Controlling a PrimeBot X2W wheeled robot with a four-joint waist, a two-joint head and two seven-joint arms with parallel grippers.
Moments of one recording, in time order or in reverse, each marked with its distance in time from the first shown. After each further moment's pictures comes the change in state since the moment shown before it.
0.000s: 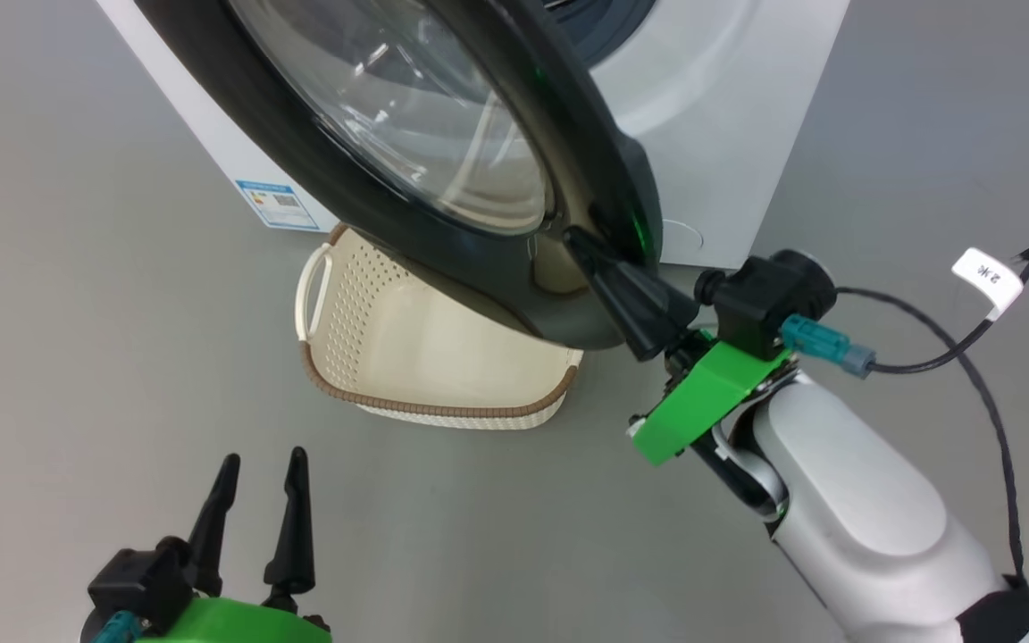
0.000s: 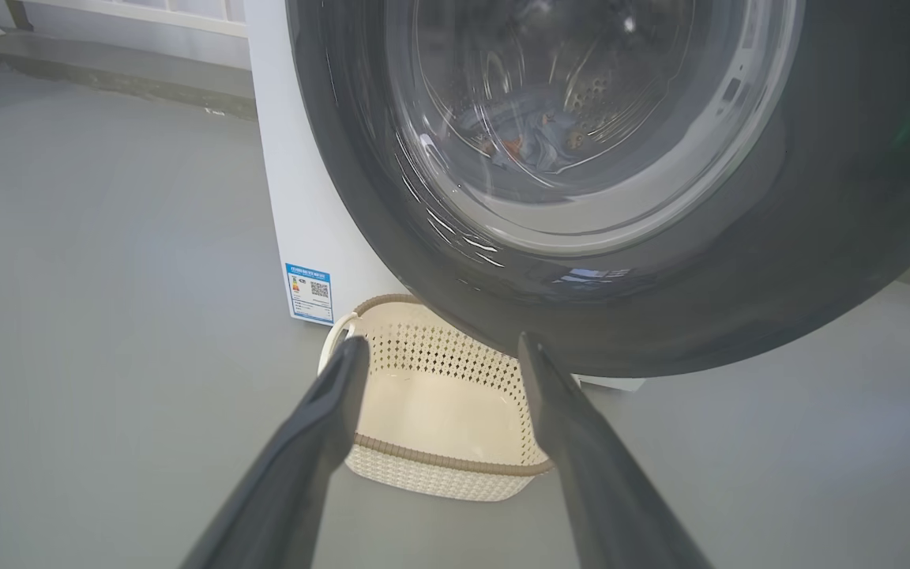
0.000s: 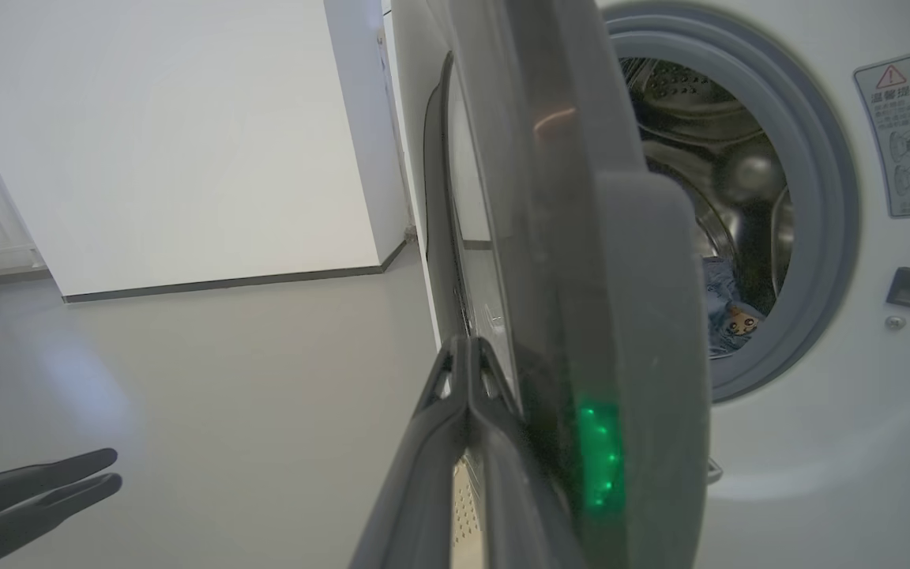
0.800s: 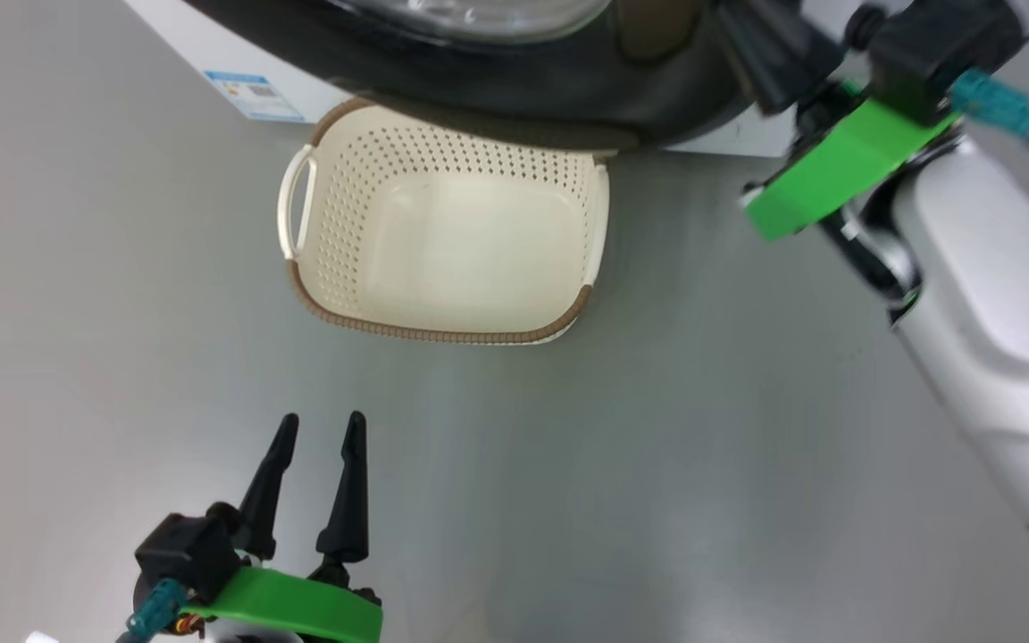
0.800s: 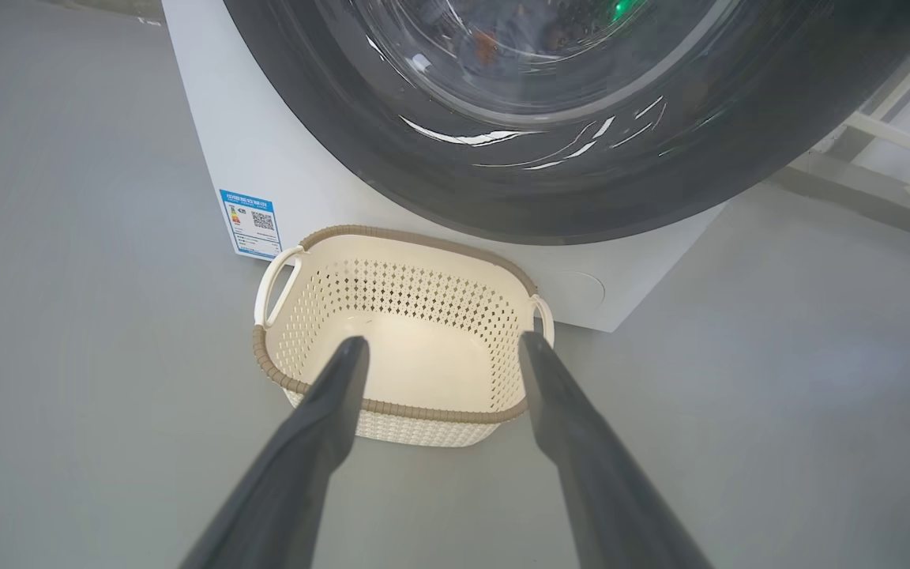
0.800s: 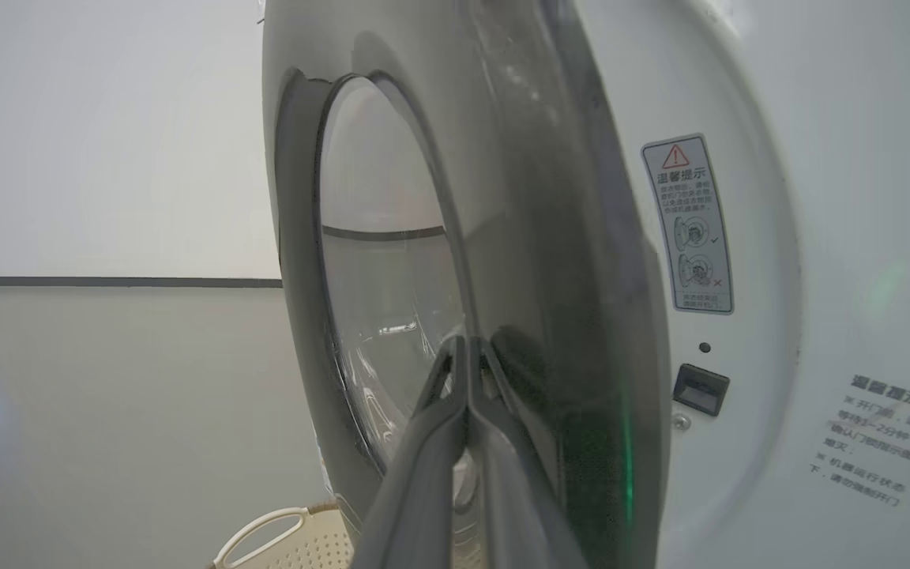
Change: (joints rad) left arm -0.050 -0.001 -0.118 -0.042 -0.049 0.024 0.000; right arm -0.328 -0.142 -0.034 0.049 -0.008 0.008 0.000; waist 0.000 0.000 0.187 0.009
